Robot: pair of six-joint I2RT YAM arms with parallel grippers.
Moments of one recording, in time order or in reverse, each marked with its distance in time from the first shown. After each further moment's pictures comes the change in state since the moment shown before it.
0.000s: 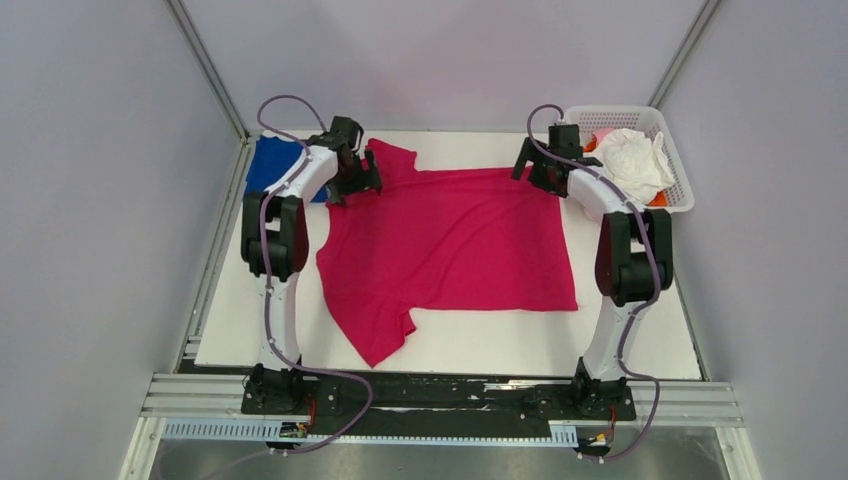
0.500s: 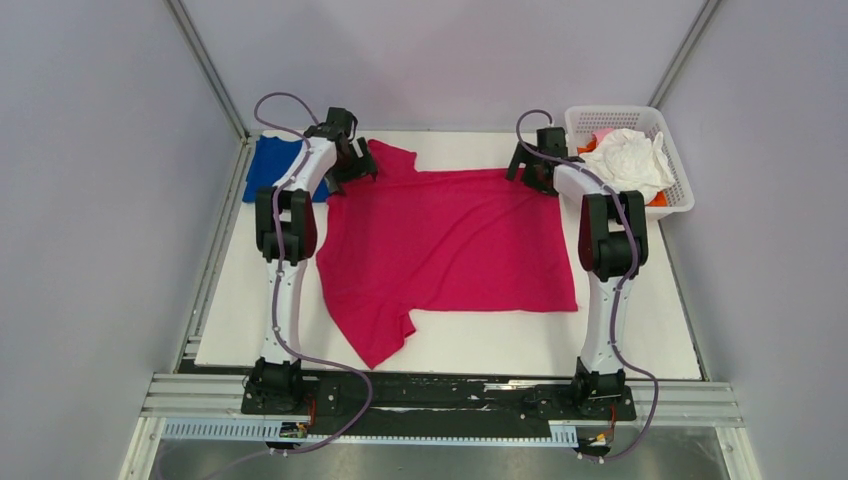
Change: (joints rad) left arm 0.048 0.200 0.277 -0.060 -0.015 -0.056; right arm -0.001 0.201 0.132 0.048 0.057 0.001
